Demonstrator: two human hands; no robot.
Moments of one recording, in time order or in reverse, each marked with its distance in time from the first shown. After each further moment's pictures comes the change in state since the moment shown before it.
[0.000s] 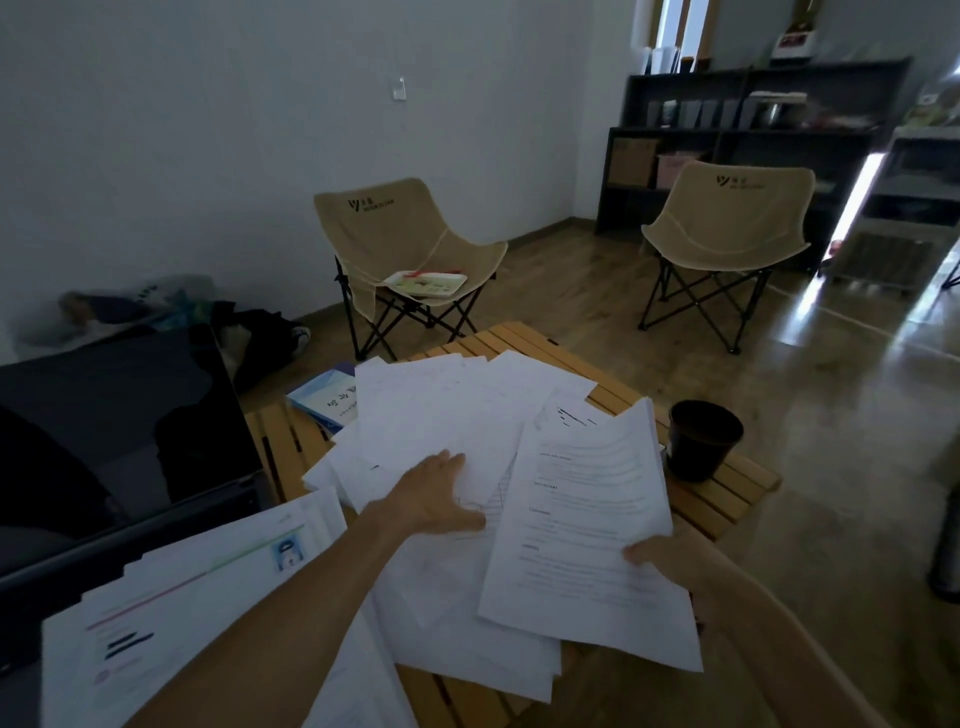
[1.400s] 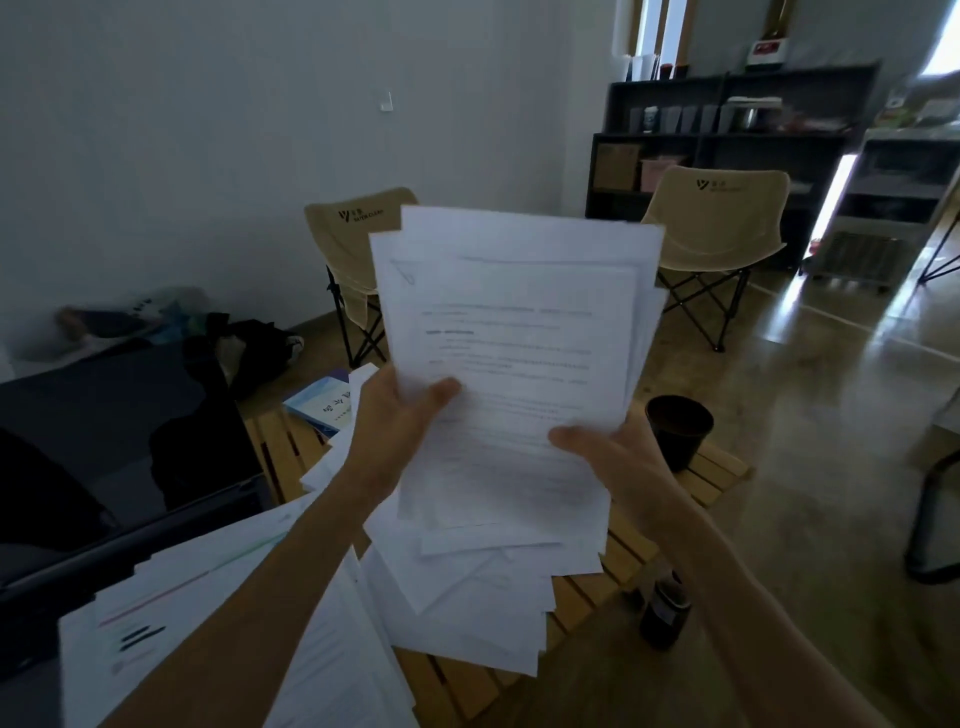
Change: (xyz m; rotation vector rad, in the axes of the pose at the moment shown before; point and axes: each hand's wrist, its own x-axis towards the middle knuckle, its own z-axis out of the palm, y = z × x) left_hand -0.088 0.059 -0.088 -1.145 0.639 0.276; right_hand -0.097 -0.098 0.020 0.306 -0.099 -0.758
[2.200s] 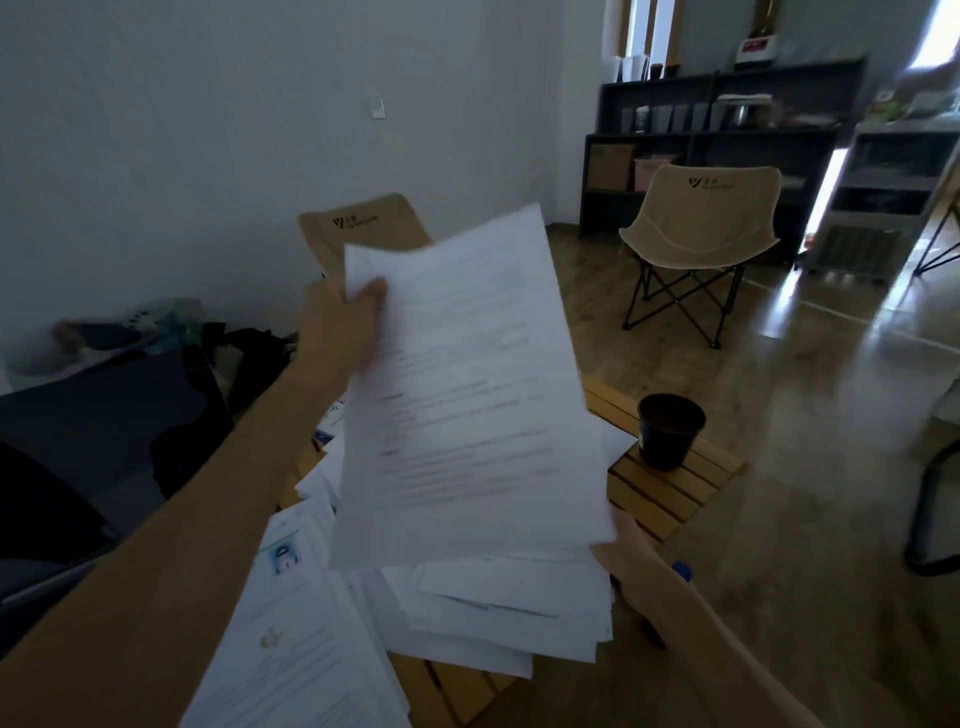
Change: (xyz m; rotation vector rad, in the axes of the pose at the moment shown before) left_hand 0.076 0.066 -0.018 0.341 0.284 0.039; right_hand -0.016 0.107 -0.016 -0.154 0.066 0.590
